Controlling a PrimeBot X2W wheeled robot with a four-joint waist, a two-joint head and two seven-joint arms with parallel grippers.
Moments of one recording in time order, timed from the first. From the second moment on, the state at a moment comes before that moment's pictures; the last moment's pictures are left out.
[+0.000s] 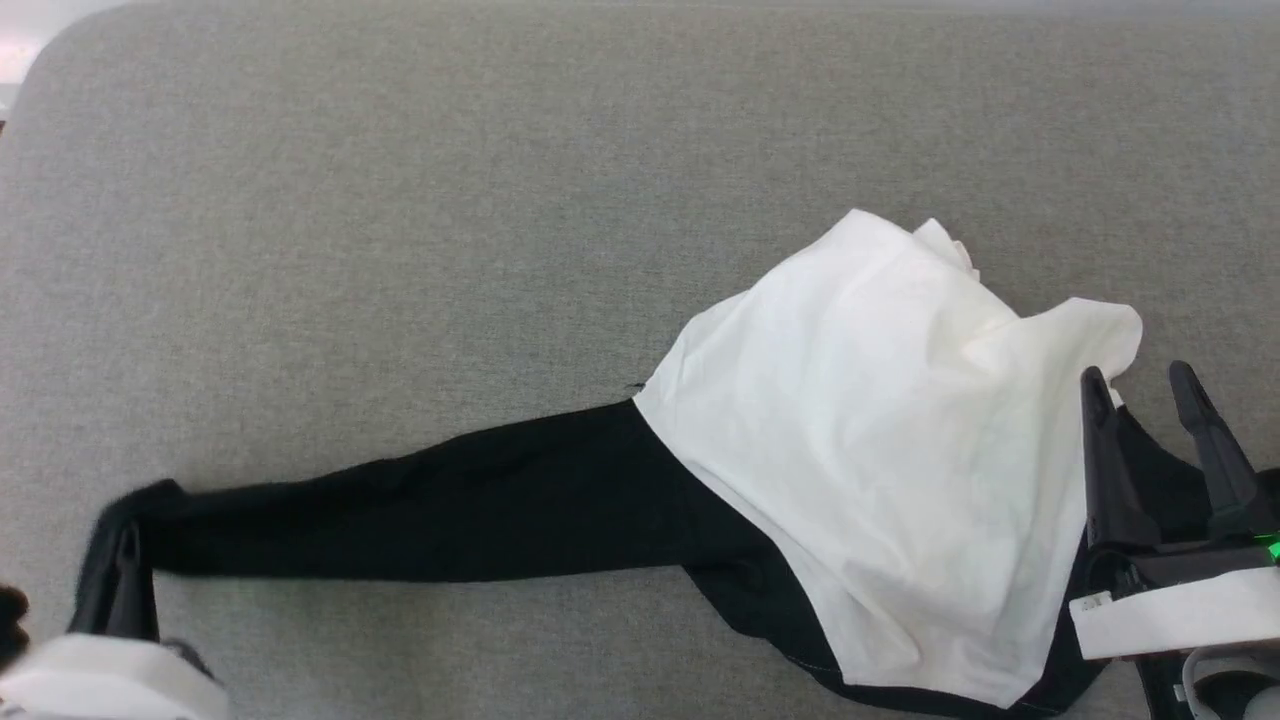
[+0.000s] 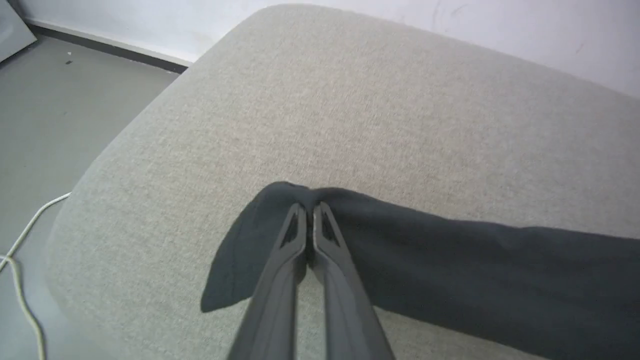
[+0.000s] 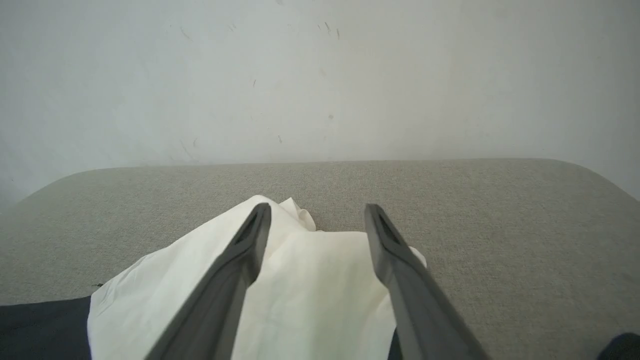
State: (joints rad) left arm 0.24 0.34 0.16 -0.26 -0.49 0.21 0.19; right arm 0.07 -0.06 -0.10 -0.27 0.20 0.13 -0.05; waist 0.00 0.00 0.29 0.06
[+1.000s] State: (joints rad) left arm -0.83 0.35 -0.52 -0.04 -0.54 -0.11 0.82; right arm -0.04 -0.06 -0.09 -0.26 0.23 0.13 -0.10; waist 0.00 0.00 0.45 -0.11
